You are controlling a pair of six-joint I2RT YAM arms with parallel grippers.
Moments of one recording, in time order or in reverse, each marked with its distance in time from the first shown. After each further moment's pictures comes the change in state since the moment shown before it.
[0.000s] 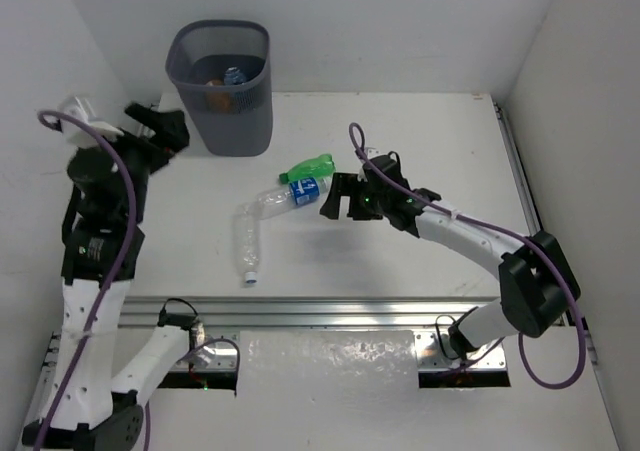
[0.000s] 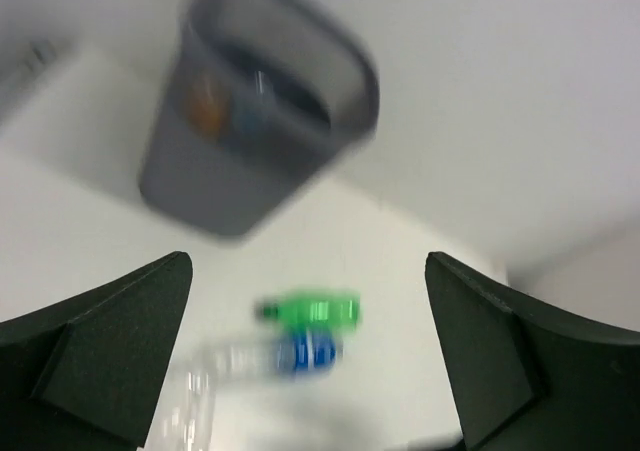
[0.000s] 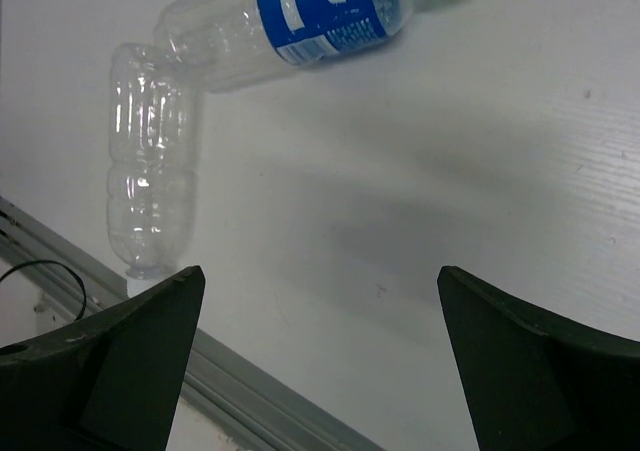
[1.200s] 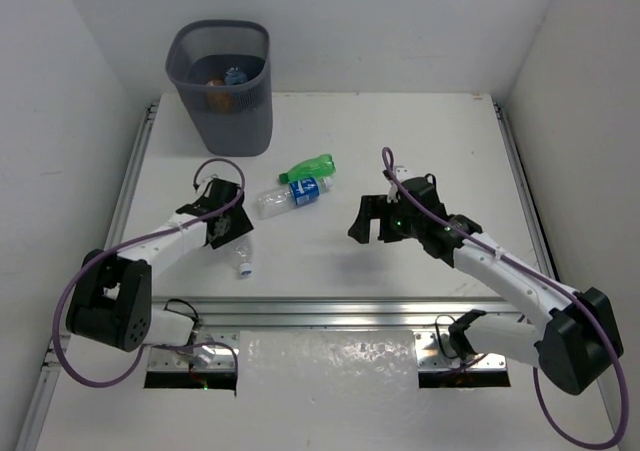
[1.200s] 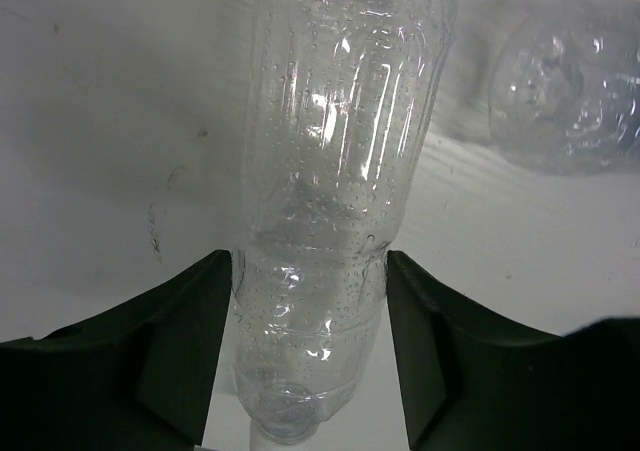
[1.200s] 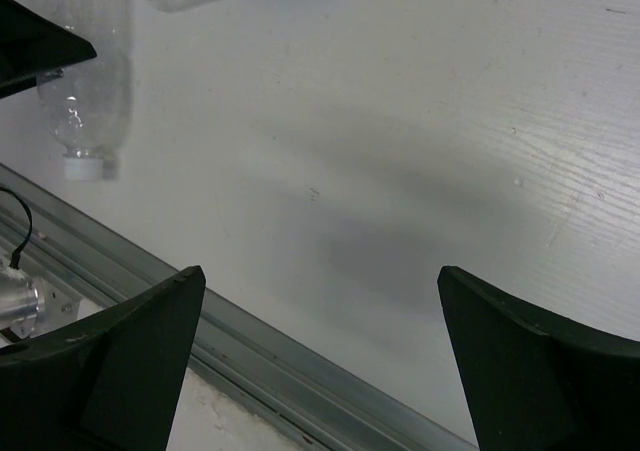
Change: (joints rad) left arm -0.201 0.462 -0.583 0.010 -0.013 -0.153; right arm -0.053 -0.334 -0.225 -0.124 -0.035 -0.122
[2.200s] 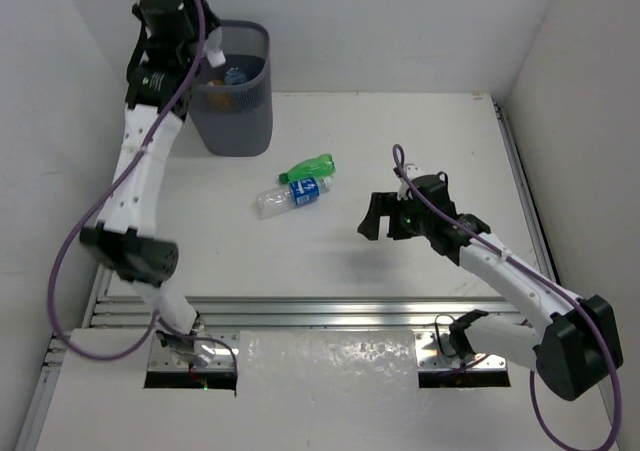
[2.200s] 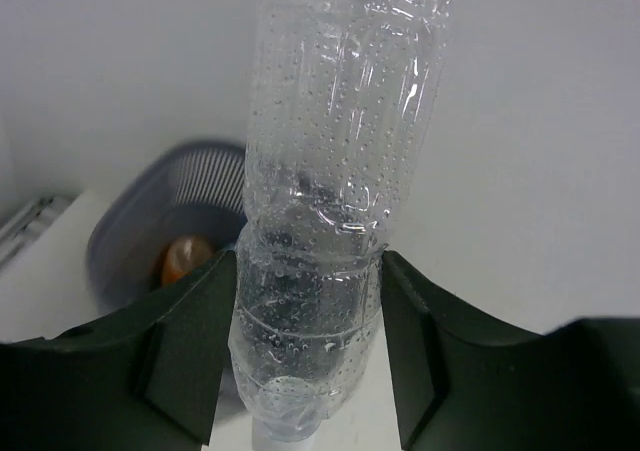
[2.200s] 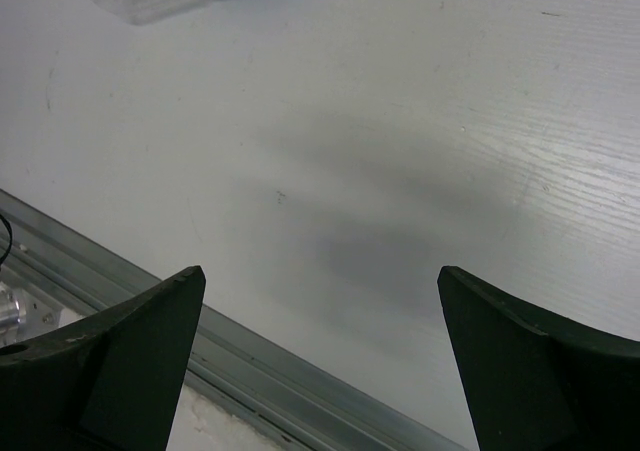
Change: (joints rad) left arm 0.082 0.288 1.336 0.007 -0.217 0.276; right arm -0.079 -0.027 -0.014 -0.018 -0.028 -0.039
